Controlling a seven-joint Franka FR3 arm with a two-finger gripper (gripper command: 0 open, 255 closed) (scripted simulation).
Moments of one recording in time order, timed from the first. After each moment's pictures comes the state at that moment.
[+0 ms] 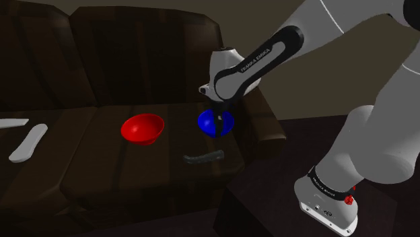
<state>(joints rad) 0.34 0.05 -0.04 -2.46 0.13 2.41 -0.69</state>
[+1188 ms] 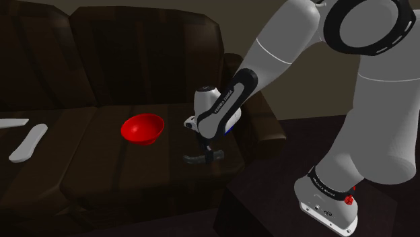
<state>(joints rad) 0.38 0.41 0.07 -2.38 0.23 2.65 -0.92</state>
